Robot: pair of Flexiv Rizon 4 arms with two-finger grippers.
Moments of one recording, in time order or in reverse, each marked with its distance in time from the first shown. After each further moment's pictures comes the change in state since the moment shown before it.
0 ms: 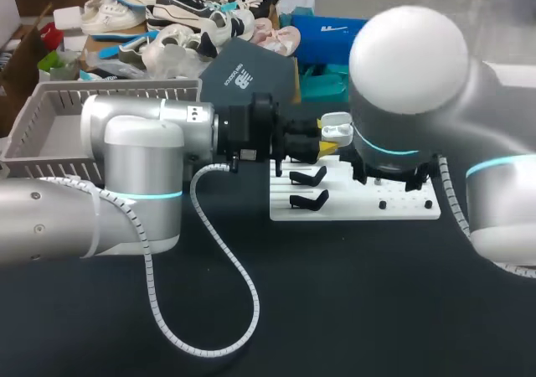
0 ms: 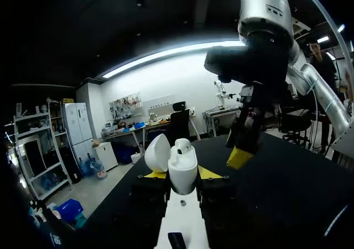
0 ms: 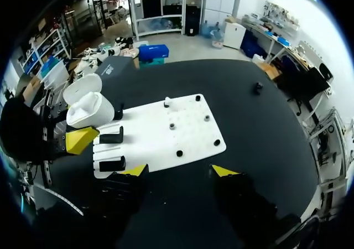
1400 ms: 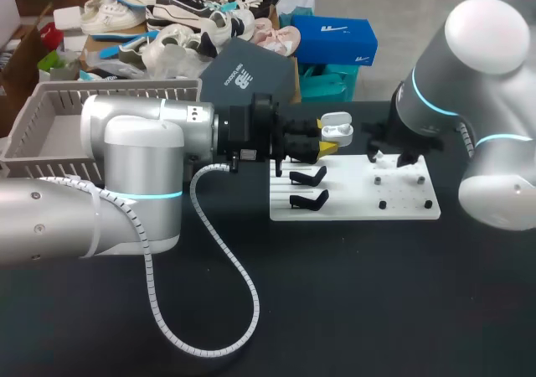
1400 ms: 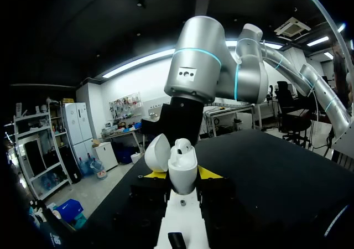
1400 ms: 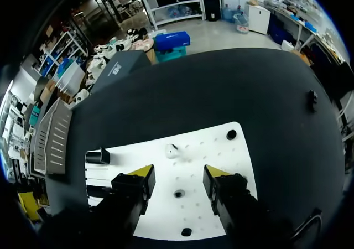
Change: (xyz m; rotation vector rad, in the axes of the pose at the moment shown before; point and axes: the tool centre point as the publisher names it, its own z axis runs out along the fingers) left arm 0.000 0.000 0.000 0.000 0.000 0.000; right arm -0.080 0.010 0.122 -0.242 0.109 0.005
